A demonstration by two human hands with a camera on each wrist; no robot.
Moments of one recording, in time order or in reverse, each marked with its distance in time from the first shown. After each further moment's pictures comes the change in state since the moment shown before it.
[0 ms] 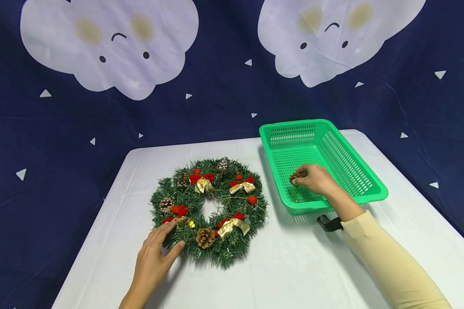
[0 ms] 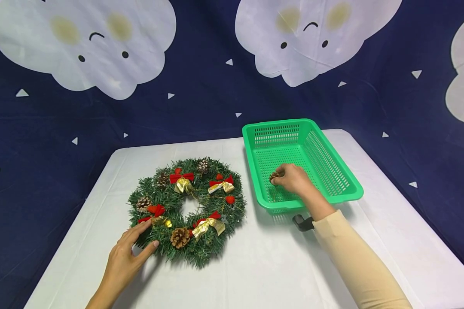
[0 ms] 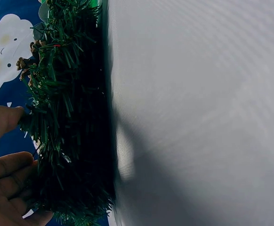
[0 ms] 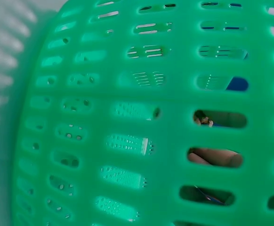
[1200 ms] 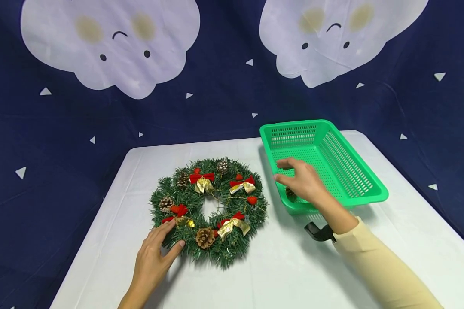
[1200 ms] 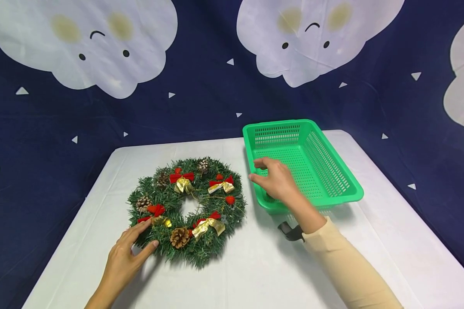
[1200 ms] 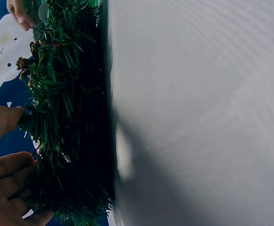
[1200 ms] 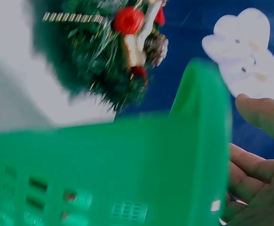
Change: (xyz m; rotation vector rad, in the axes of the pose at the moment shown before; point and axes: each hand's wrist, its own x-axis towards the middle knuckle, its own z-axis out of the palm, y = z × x) left_hand 0.000 0.000 0.001 0.001 0.015 0.013; right_hand -0.026 -0.063 0.007 0.107 0.189 -0.160
